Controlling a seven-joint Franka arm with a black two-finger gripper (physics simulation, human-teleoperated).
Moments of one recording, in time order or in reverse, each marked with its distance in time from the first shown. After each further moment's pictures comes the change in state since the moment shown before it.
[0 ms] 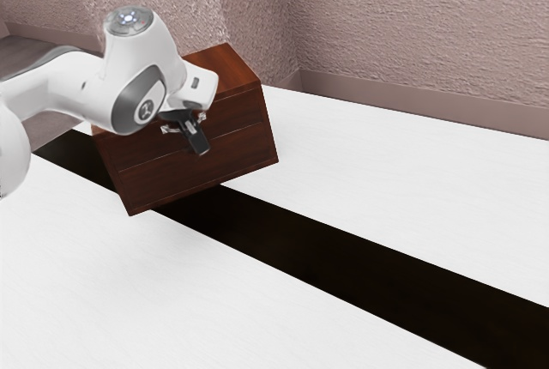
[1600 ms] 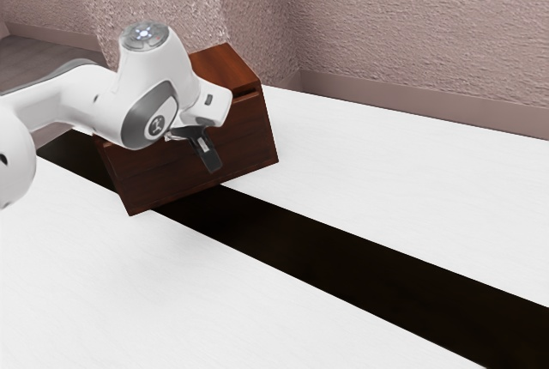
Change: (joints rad) arm -0.008 -0.020 -0.030 -0.076 0.000 0.010 -0.025
